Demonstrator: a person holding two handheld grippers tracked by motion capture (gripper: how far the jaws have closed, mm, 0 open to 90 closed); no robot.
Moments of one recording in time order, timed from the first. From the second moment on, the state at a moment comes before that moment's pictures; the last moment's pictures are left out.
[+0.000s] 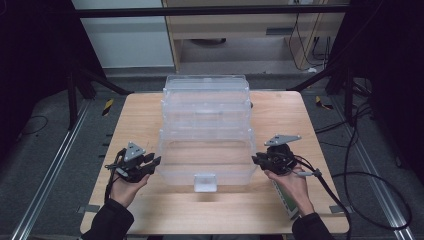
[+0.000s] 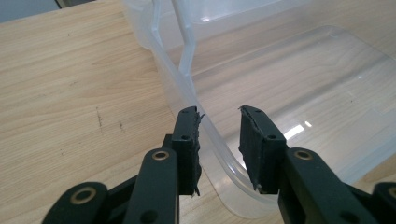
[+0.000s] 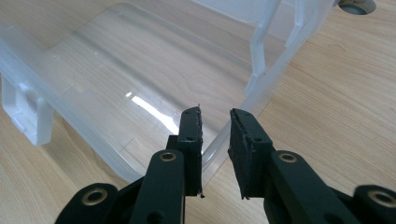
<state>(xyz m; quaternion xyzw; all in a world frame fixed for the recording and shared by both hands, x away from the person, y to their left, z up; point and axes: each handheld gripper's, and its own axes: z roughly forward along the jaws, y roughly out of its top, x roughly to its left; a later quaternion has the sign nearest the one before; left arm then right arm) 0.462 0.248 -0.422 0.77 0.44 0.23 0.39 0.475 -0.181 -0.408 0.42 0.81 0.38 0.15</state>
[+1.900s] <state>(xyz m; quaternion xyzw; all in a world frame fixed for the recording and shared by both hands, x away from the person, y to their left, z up) 0.469 0.340 -0.442 0.71 0.55 0.27 0.35 0.453 -0.244 -0.367 0.49 0.80 0.31 0.16</state>
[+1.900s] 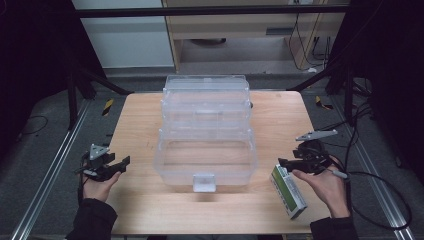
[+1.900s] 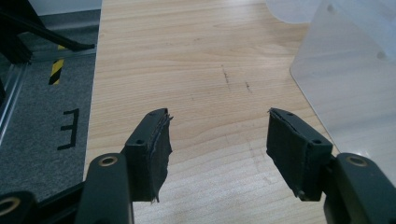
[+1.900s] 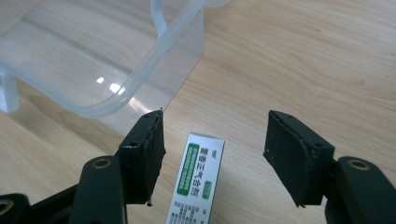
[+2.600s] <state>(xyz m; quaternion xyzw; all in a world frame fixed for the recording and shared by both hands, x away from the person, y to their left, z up) 0.471 0.333 -0.445 0.72 0.54 0.27 0.34 0.433 -0.233 -0.367 0.48 0.84 0.21 0.12</state>
